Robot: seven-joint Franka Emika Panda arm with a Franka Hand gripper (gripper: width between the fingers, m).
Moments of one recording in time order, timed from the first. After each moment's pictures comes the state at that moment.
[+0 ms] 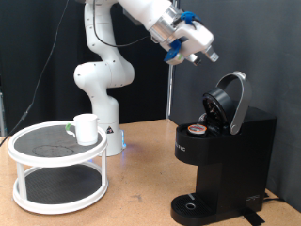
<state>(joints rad) 0.19 -0.28 -0.12 -2.19 0.90 2.13 2.04</state>
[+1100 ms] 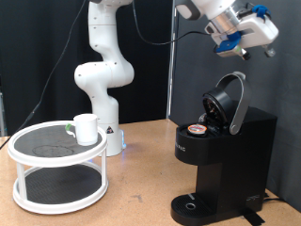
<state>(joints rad) 0.23 -0.09 0.12 -1.96 0.76 2.24 2.31</state>
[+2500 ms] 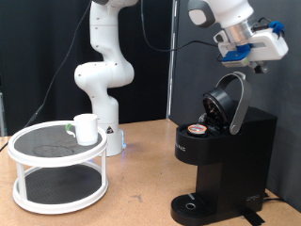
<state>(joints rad) 0.21 -0.06 0.16 -1.97 0.58 2.19 2.34</state>
